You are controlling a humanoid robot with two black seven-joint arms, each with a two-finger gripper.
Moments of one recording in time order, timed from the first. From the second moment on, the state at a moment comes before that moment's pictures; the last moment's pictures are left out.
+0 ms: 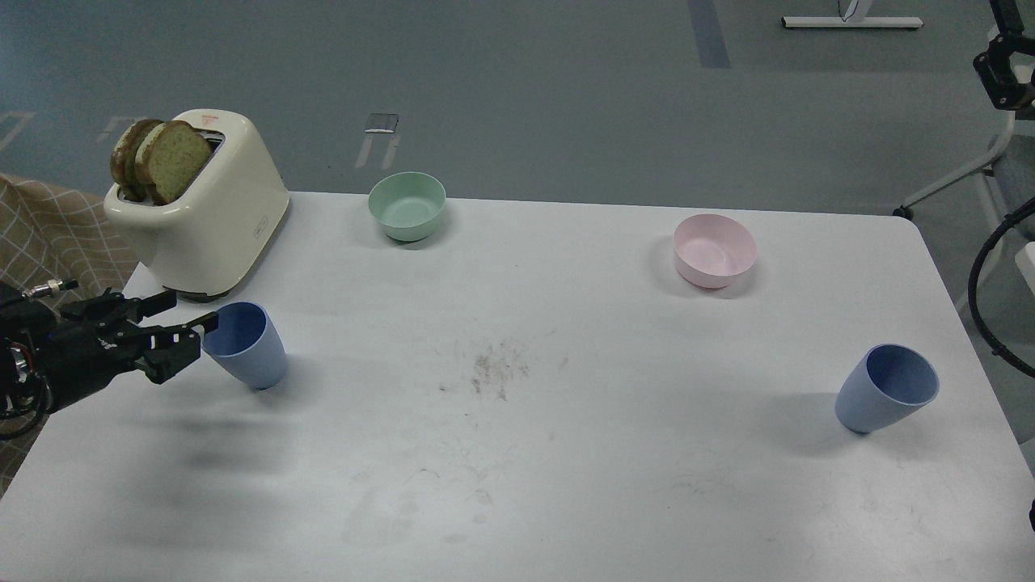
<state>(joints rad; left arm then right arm) -0.12 1.01 -0.89 -1.20 1.95 0.13 -0.45 0.69 -0.36 1.67 0.87 -0.76 0.49 0.12</state>
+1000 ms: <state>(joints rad) -0.17 0.95 -0.89 -1.17 1.96 0.11 -0.45 0.69 -0.37 1.67 0.86 -0.76 0.49 0.12</state>
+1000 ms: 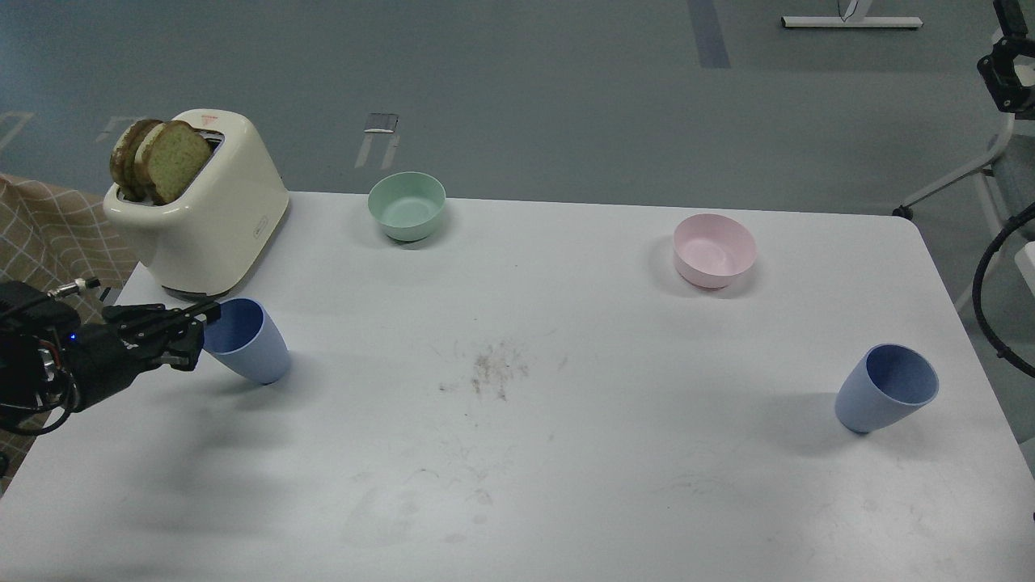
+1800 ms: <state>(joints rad) -0.76 0.70 -0.62 -1.39 2.06 -0.23 -0.42 0.53 -0.48 1.78 0.87 -0.73 0.49 0.12</state>
